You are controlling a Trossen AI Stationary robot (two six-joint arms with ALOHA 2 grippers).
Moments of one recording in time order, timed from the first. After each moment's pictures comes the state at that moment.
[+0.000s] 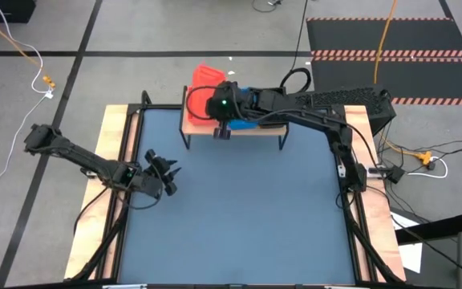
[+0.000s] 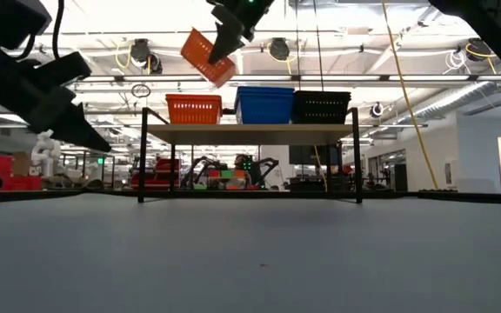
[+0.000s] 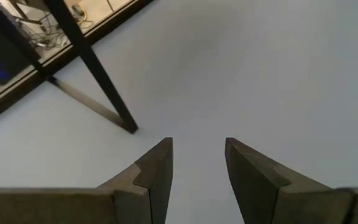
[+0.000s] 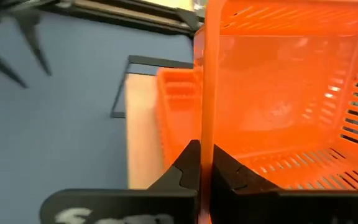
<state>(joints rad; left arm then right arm) -0.34 0.86 0.26 -0.24 -0.81 -0.53 -0.24 2.07 2.27 -0.89 0.23 -0.33</state>
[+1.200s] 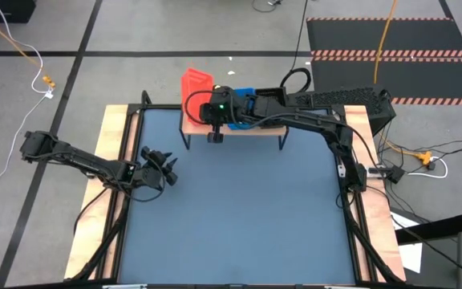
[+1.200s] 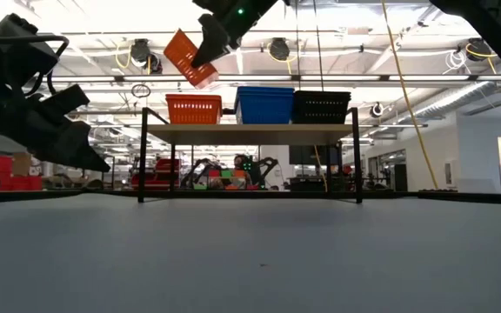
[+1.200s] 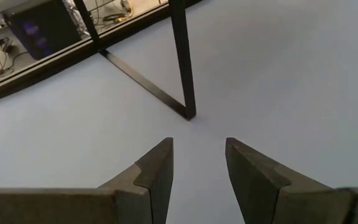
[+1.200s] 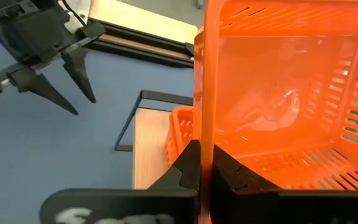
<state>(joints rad) -0.17 0.86 0.08 0.01 -0.86 -0.54 -0.24 2.07 2.12 -0.63 0.15 -0.41</state>
